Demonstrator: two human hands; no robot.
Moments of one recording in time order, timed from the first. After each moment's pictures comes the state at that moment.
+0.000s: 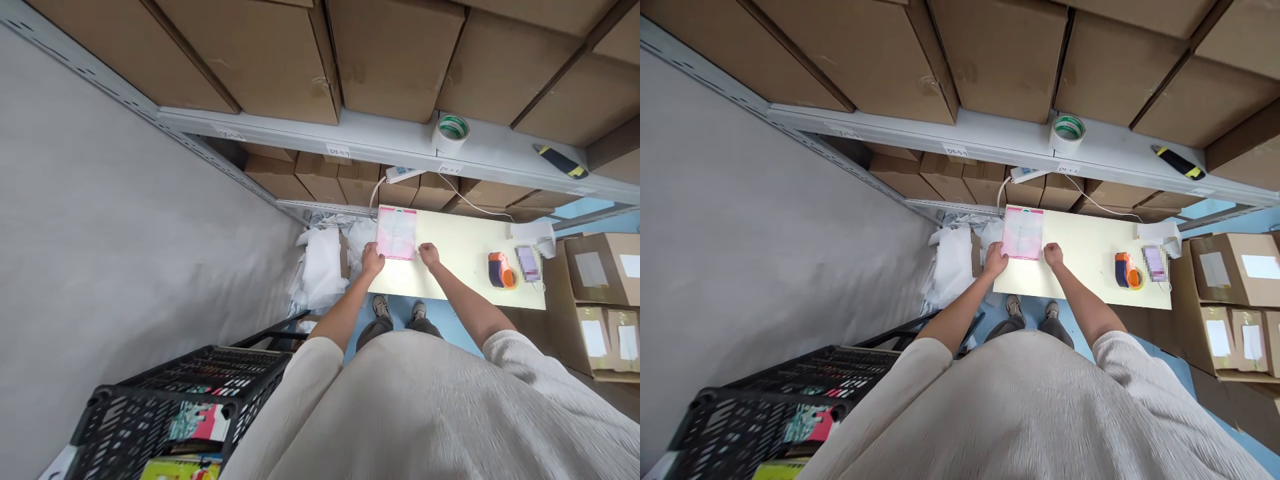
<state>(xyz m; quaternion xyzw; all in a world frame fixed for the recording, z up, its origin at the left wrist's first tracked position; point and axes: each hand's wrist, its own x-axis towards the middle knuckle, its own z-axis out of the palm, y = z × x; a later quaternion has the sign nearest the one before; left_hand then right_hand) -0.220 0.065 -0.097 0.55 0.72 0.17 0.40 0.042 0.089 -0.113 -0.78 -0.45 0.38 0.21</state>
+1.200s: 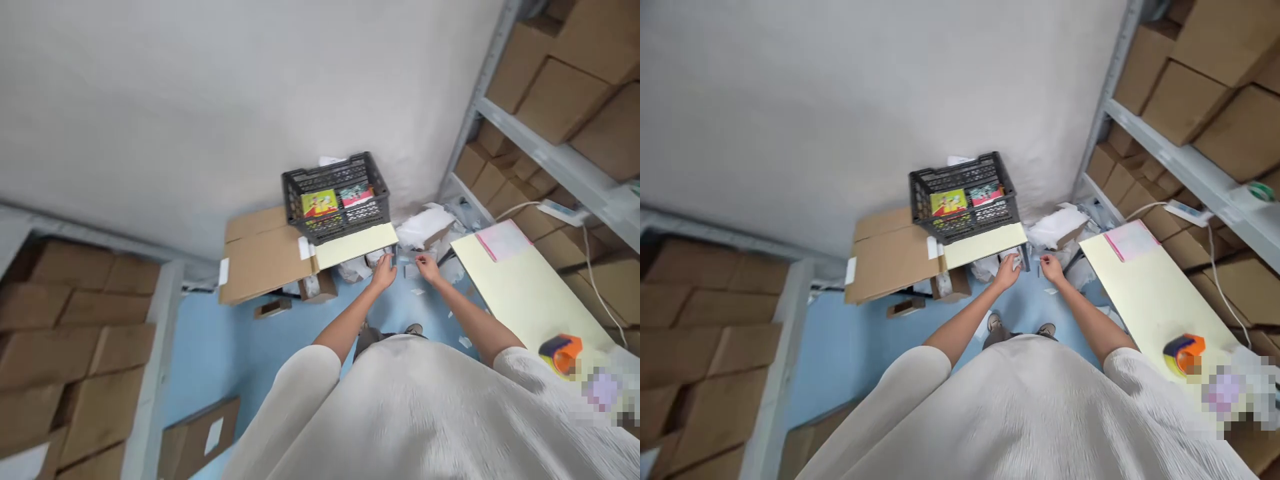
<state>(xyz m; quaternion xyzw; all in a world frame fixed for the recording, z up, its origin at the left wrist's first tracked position) -0.169 -0.398 -0.003 0.25 0.88 0.37 0.18 -0.083 -0.195 -0.020 -0.32 -0.80 0.50 0.03</state>
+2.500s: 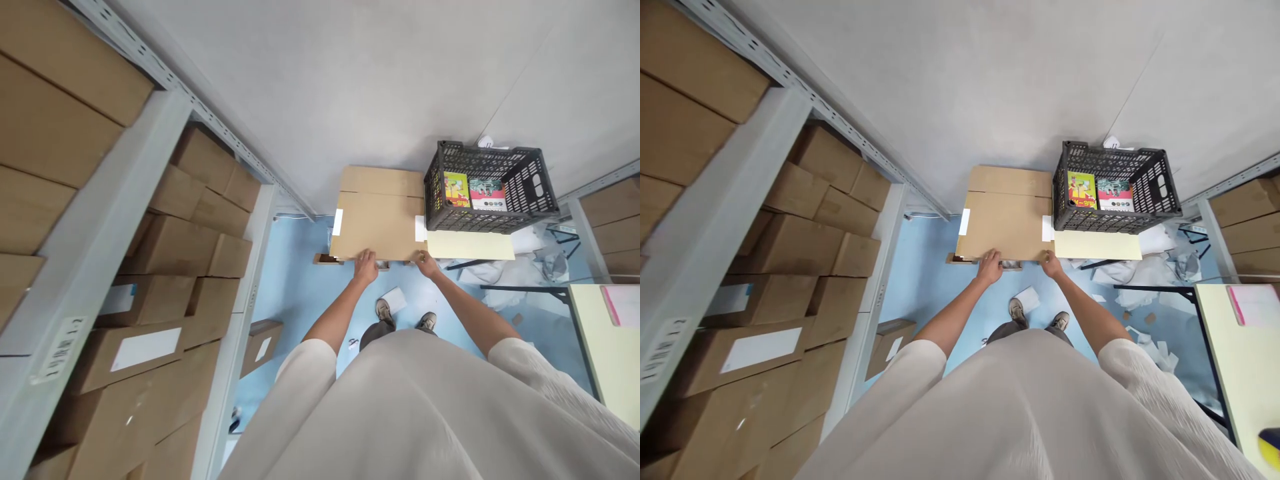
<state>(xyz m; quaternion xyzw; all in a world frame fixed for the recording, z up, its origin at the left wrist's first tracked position) -0.309 -0.912 -0.076 0.06 0.94 0.29 0.20 -0.294 -0.627 -0.081 -0.26 -0.86 0.40 -0.15</state>
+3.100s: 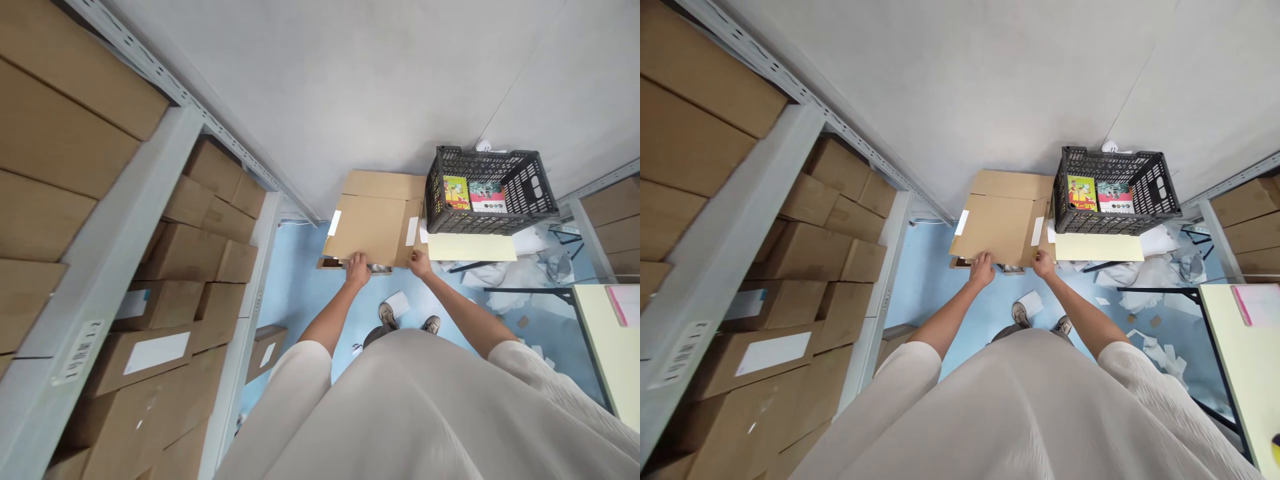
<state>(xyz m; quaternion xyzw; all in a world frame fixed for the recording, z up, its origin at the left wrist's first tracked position) -0.313 -0.949 -0.065 0.04 0.96 0.18 0.19 -0.307 -0.673 -0.058 -0.22 -0.83 0.49 -0.15</state>
